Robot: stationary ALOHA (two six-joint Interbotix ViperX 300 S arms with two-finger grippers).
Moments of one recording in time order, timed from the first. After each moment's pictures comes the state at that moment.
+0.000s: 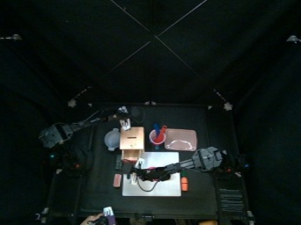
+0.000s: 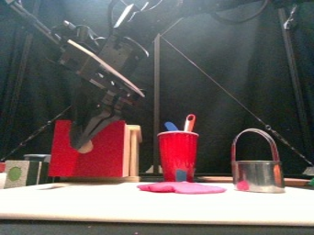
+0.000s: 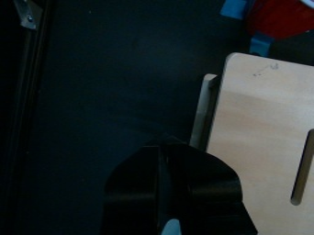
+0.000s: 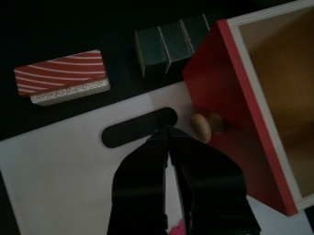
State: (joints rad) left arm 0.65 0.00 0.43 -0.21 0.66 0.57; right arm 0.20 0.53 -0.12 -0.66 0.65 0.92
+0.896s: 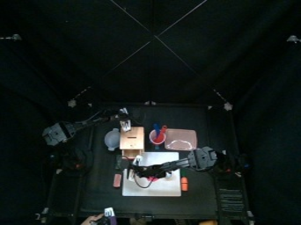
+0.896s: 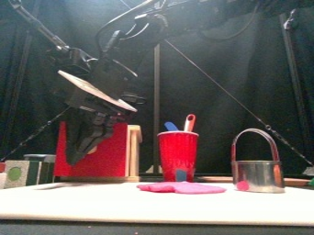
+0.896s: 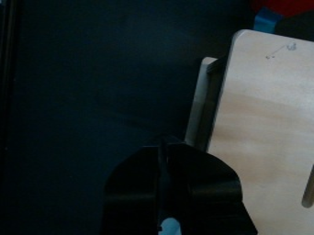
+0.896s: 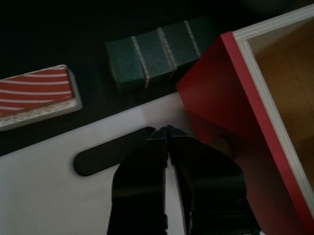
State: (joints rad) left arm 0.65 0.05 0.43 -0.21 0.70 0.57; right arm 0.15 0.60 -0.17 -0.70 0.67 0.92
